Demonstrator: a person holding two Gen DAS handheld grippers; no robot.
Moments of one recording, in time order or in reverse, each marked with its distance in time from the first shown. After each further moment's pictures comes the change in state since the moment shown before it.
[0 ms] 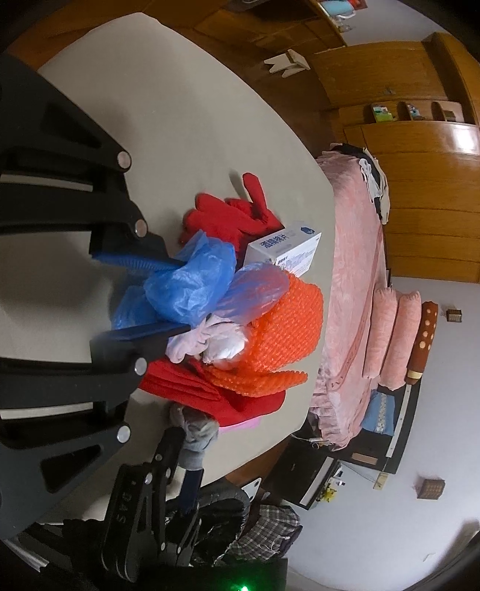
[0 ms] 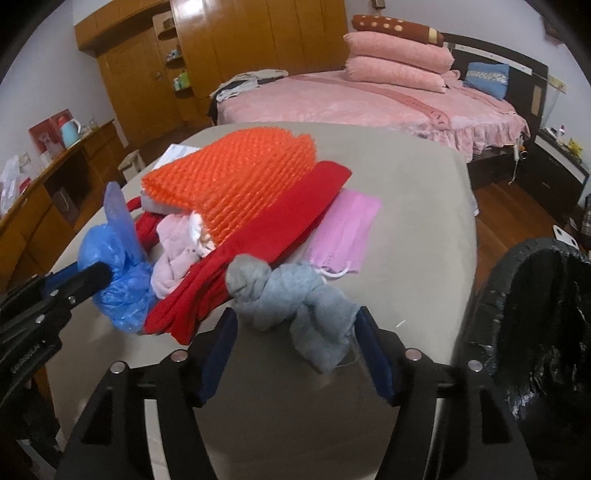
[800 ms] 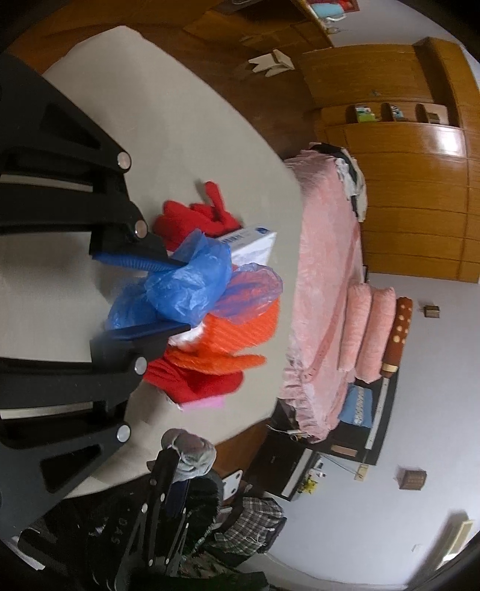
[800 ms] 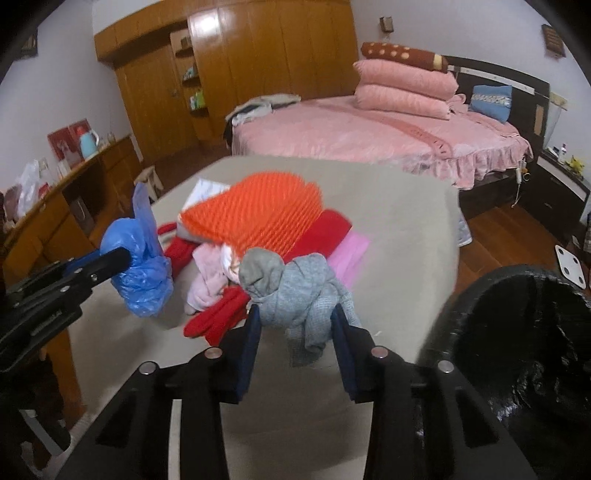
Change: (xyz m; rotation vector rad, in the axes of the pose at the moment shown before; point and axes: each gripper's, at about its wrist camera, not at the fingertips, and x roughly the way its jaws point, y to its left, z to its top) left arm -0.047 -0.008 0.017 0.005 -0.108 -0.023; right arm -0.064 -0.008 0.005 0.007 -0.108 0.066
